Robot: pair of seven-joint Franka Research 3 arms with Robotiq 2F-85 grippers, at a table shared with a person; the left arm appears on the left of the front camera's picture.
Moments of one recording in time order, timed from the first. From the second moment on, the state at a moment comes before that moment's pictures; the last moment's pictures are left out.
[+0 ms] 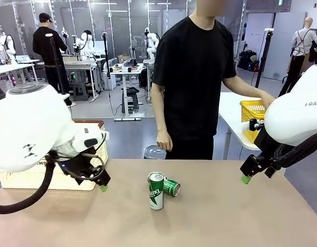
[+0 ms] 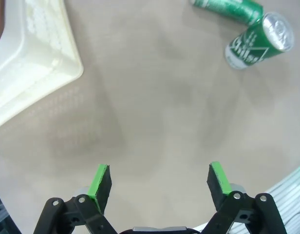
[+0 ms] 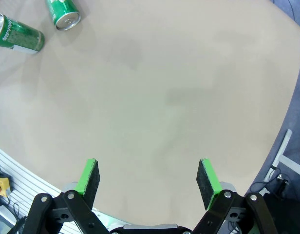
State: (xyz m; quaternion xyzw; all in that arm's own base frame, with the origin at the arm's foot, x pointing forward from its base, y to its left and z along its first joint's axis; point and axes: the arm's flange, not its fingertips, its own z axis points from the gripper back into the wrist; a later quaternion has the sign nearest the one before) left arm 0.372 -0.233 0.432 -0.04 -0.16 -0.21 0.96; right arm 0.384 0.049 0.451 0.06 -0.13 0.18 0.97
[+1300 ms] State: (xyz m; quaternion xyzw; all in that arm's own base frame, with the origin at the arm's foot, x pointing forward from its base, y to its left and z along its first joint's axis) left arm 0.464 -0.429 0.420 -0.05 -0.14 -0.30 0.94; right arm 0.384 0.049 0.451 0.06 -0.13 0.18 0.97
